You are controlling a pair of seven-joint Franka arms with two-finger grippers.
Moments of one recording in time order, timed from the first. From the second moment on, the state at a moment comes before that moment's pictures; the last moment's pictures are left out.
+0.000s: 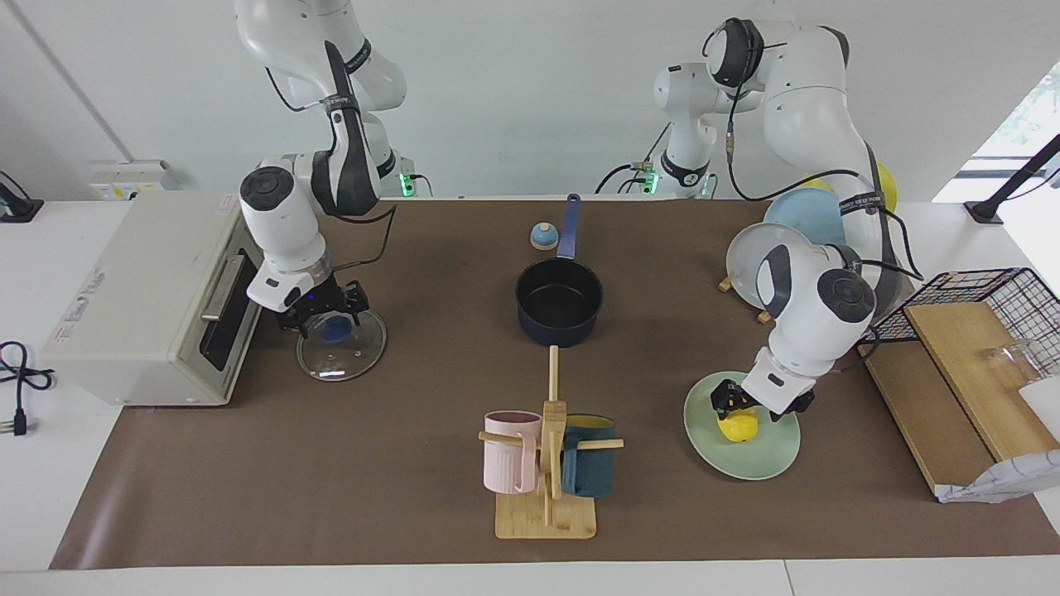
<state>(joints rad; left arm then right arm) -0.08 0.59 -0.10 -1.49 0.05 2.16 -0.06 -0.01 0.07 0.06 -2.24 -0.06 2.34 -0.21</state>
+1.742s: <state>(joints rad) -0.20 0.40 -0.12 -1.35 -0.03 1.84 -0.39 -0.01 0.09 0.06 -2.06 -0.06 2.10 -0.21</state>
